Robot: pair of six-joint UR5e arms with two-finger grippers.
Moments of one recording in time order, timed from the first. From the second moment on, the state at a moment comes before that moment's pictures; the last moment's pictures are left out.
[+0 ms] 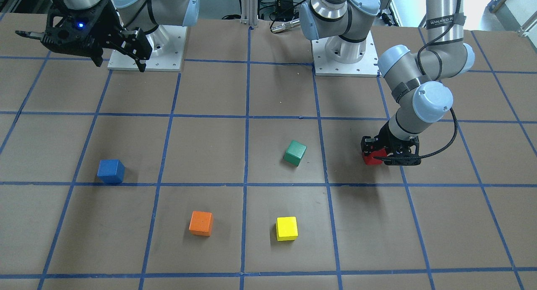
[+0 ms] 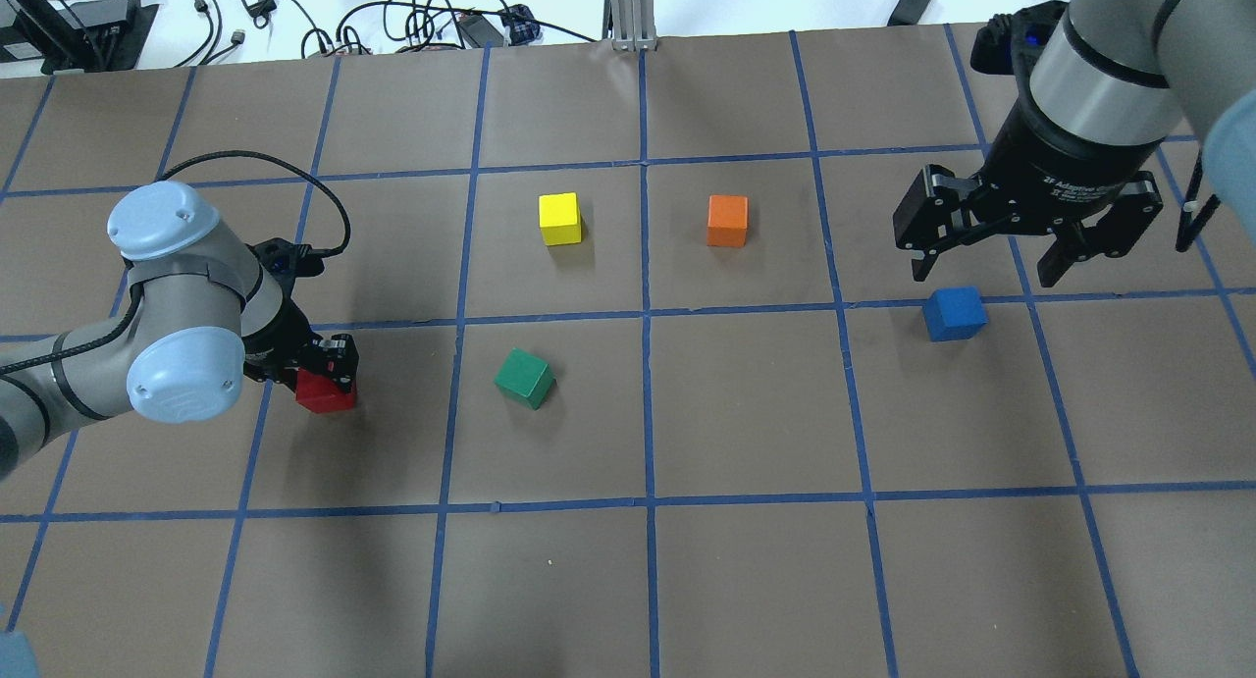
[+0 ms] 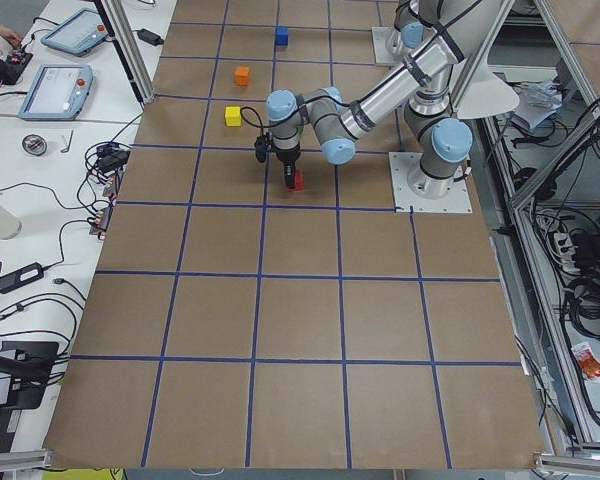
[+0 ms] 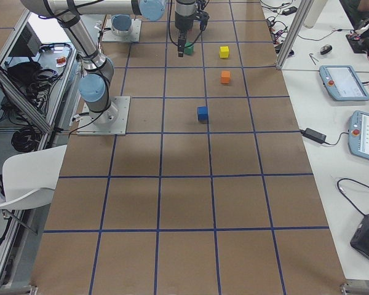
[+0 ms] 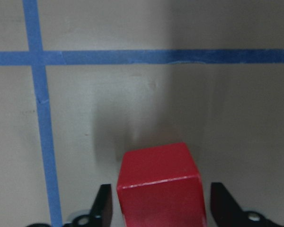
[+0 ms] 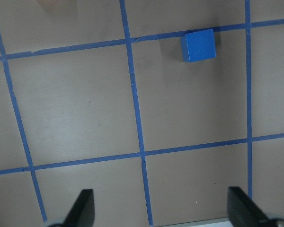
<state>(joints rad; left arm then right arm) -1.26 -1.80 -2.13 -0.89 1.61 0.31 1.53 -1.72 1.69 -1.48 -1.59 0.08</state>
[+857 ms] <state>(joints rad) -1.57 -1.83 -1.62 -1.28 1.57 0.19 1.53 -1.72 1.70 -1.48 -1.59 0.08</state>
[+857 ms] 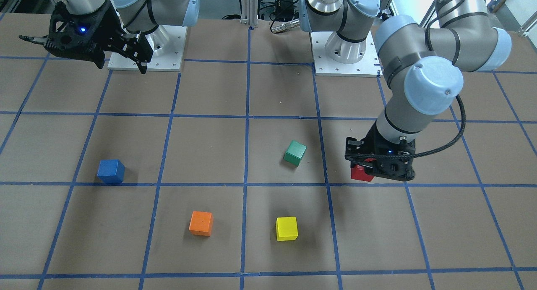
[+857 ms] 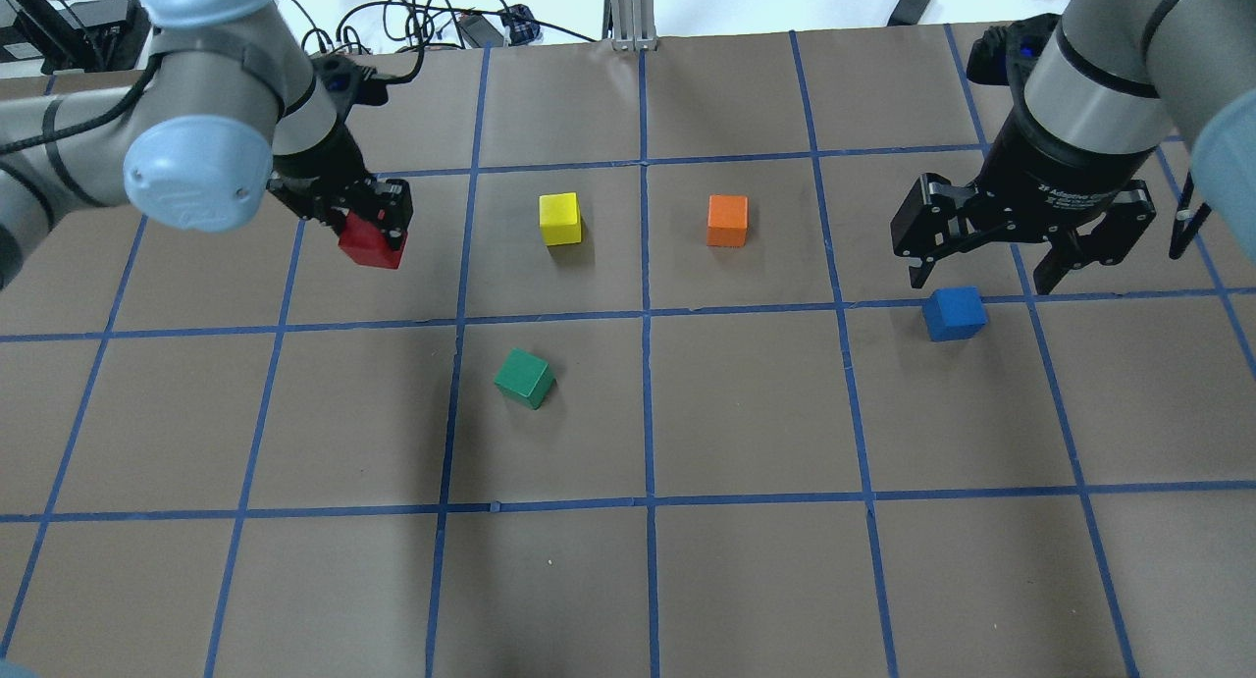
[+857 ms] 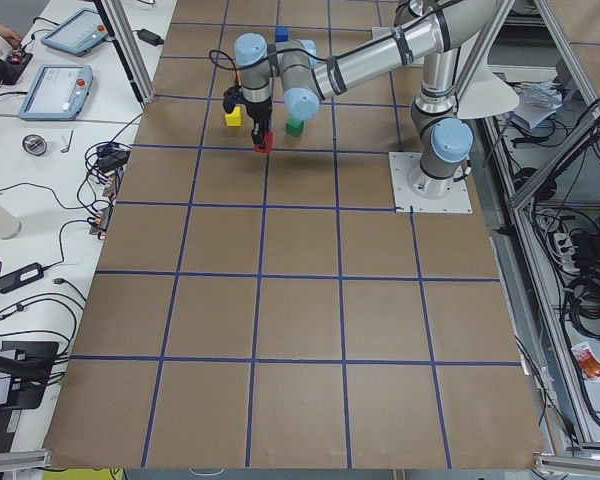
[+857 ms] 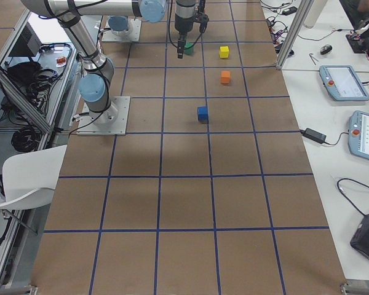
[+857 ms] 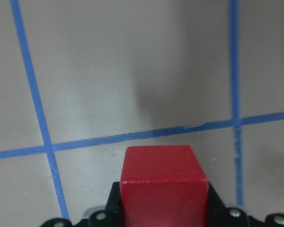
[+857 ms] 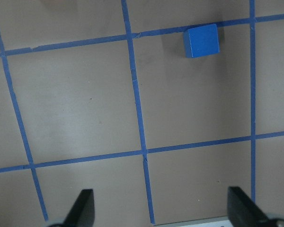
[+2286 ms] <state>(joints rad) -1.93 -2.16 -1.55 -1.04 1.52 -0.36 1.53 -1.72 1.73 -1.49 -1.60 0.07</state>
